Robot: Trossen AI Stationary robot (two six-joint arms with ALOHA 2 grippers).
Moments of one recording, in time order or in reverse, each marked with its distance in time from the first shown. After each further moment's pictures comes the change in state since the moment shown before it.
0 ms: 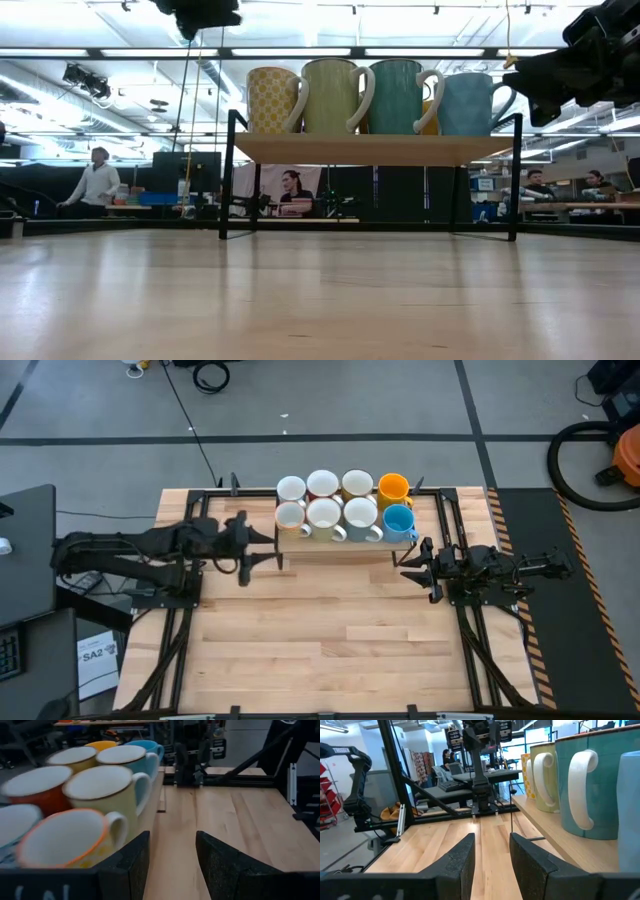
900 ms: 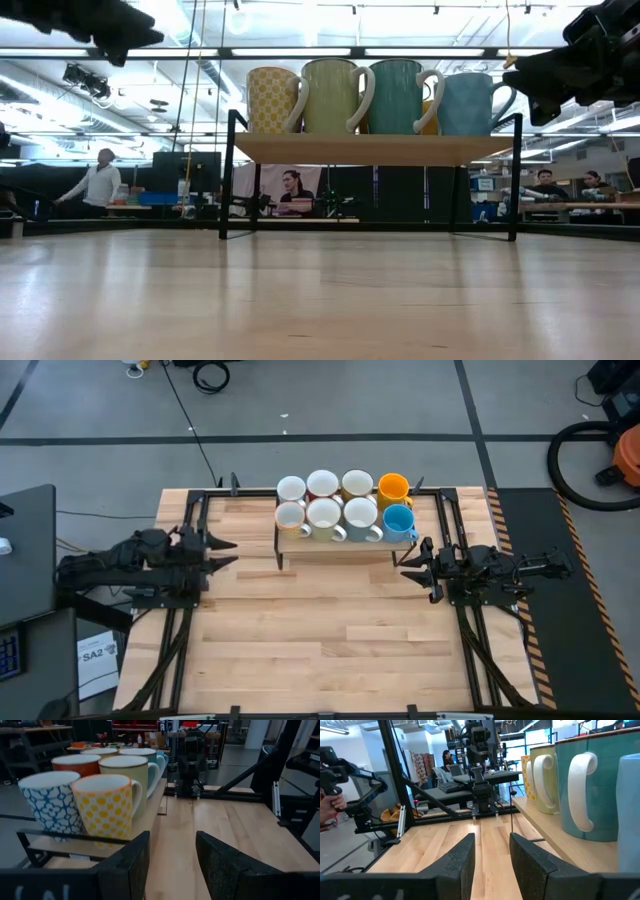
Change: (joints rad) left arm 0.015 -0.631 -0.326 -0.142 0.001 -0.043; right arm 0.000 0.000 0.001 0.007 0.000 0.000
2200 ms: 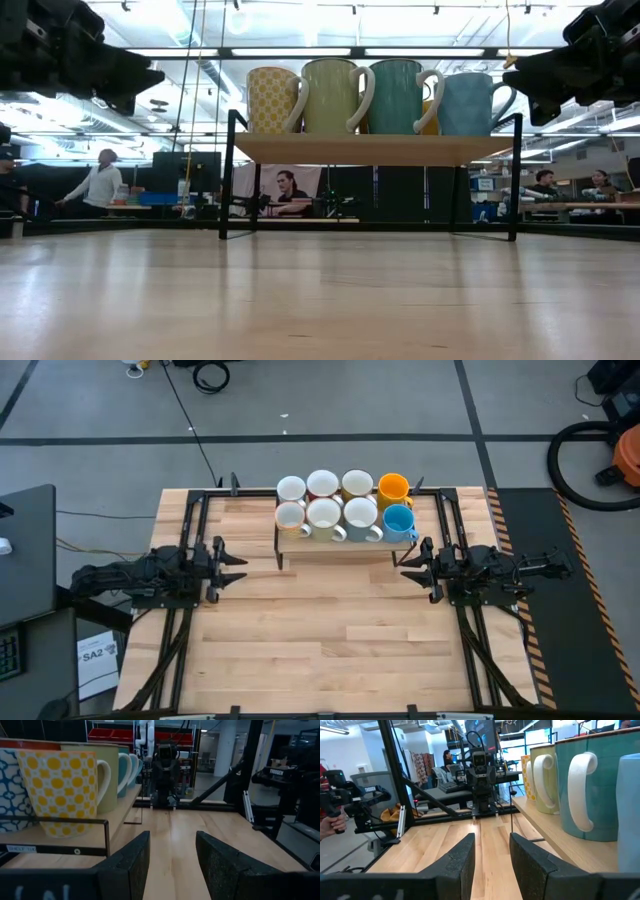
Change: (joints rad) left arm 0.000 -0.246 -0.422 0.346 0.130 -0.021; right arm 0.000 0.000 0.000 0.000 0.000 0.000
